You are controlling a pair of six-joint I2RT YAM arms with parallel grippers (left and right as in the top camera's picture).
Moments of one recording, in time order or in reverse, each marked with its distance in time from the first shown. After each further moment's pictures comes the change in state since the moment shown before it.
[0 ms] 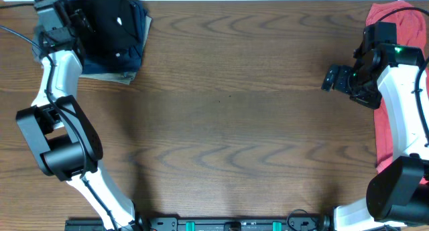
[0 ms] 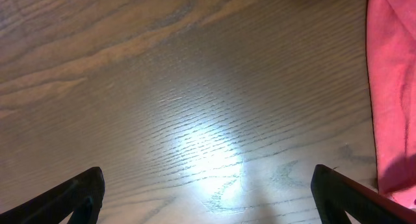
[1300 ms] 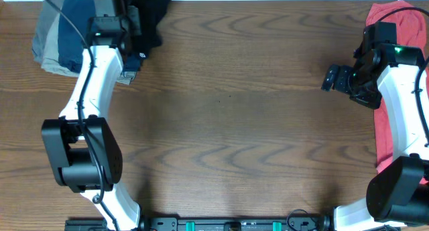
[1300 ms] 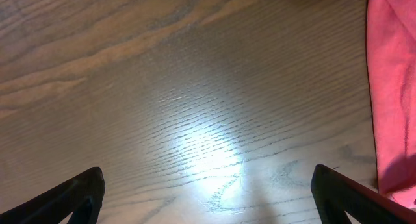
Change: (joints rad) left arm -0.278 -0.159 -0.017 -0.207 0.011 0.074; right arm 0.000 0.000 0.000 0.000 0.000 0.000
